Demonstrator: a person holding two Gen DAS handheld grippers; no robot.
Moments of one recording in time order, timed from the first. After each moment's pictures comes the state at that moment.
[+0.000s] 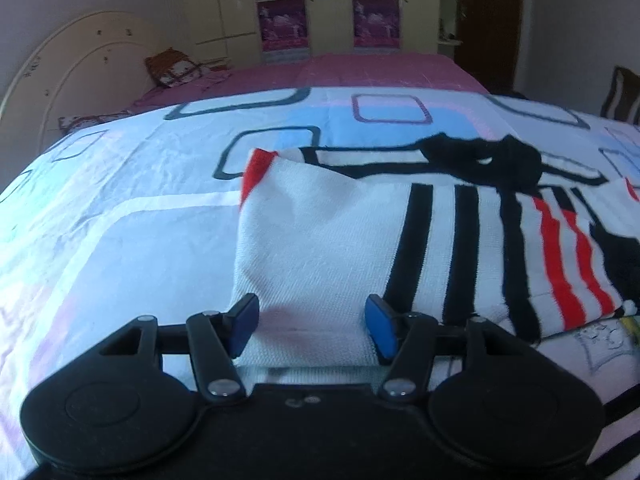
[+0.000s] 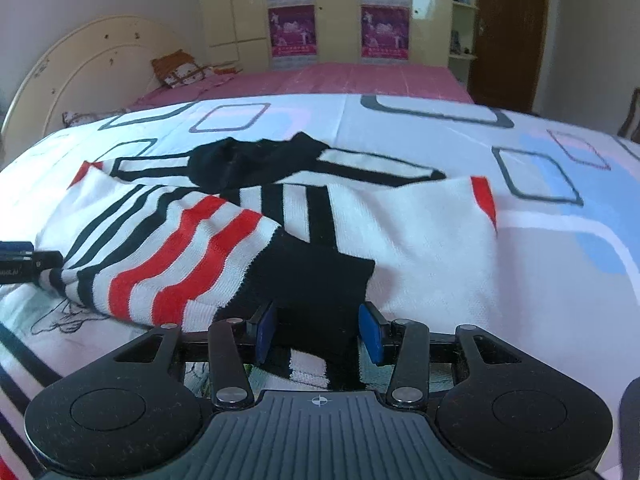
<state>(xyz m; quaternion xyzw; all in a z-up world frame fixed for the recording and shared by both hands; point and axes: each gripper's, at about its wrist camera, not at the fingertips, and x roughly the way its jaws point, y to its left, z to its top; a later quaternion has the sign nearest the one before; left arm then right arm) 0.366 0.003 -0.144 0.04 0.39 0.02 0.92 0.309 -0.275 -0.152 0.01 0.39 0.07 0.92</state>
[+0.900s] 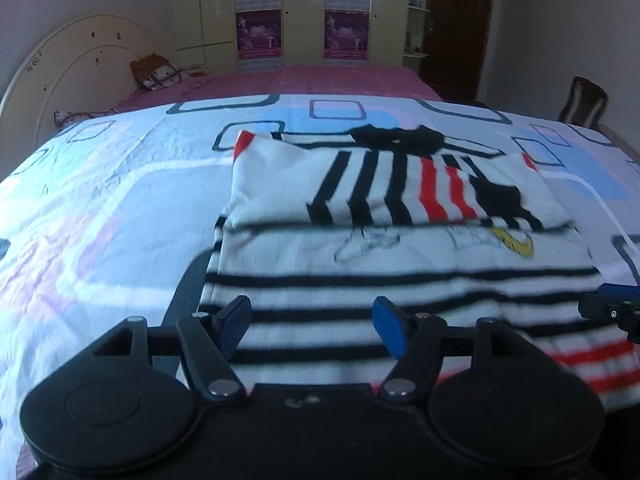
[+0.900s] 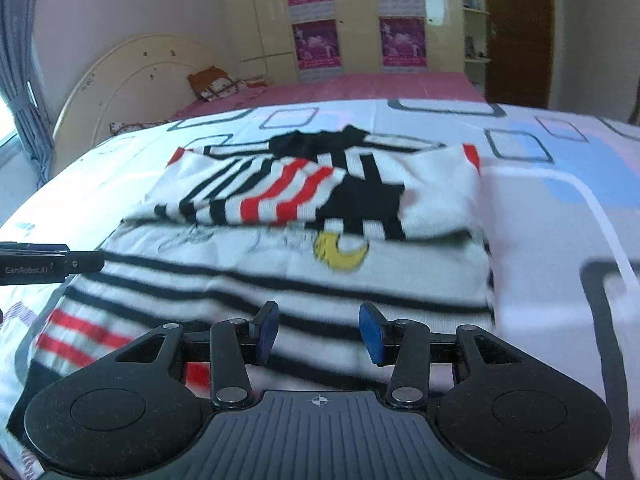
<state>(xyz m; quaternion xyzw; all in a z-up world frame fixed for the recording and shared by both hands) 0.212 0.002 -0.101 0.02 0.39 -0.04 0.92 0.142 -0.254 -0.112 0.06 0.38 0.09 0.92</state>
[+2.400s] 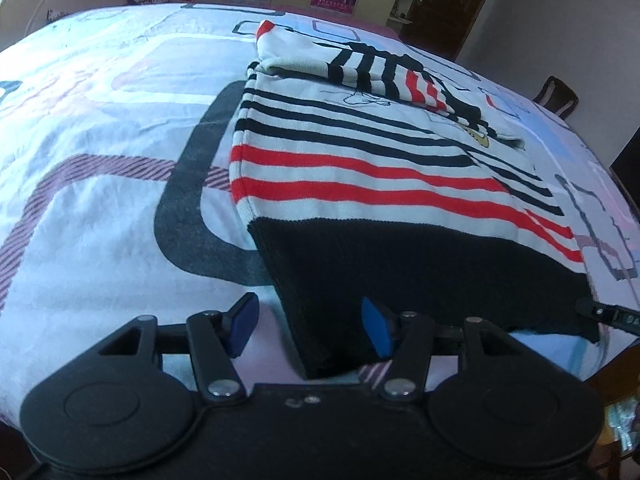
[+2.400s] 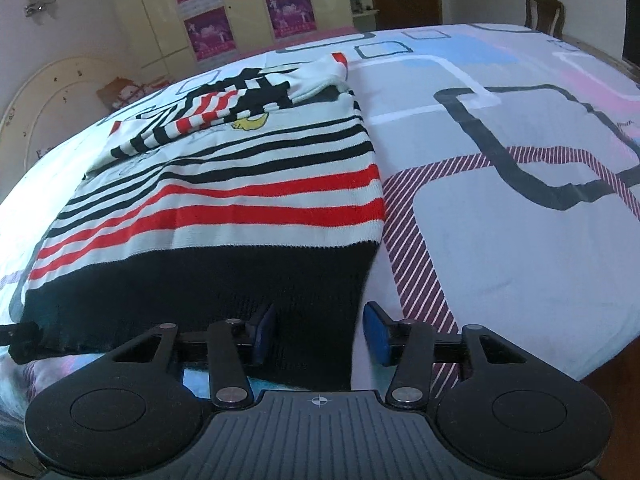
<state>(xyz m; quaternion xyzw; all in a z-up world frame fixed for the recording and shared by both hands) 0.092 0.071 -0.145 -0.08 0.46 -0.11 0.88 -0.014 -0.263 -0.139 0.13 0.41 -0.04 0.90</state>
